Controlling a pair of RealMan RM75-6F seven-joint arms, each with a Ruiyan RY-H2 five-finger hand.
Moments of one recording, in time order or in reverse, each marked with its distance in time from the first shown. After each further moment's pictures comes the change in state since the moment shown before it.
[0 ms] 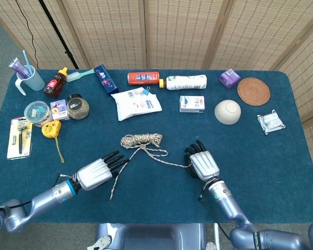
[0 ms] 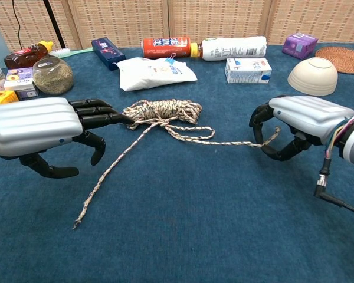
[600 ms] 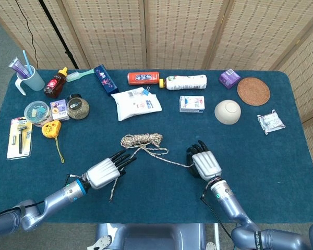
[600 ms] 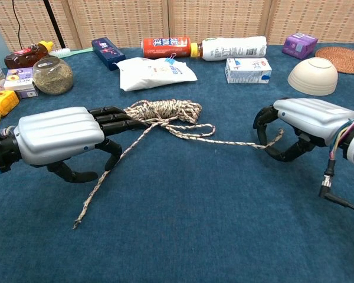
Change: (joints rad) left arm -0.020 -0.130 0.010 0.095 -0.073 0.000 0.042; right arm -0.006 0.002 -0.003 0.029 -0.008 -0.011 0.045
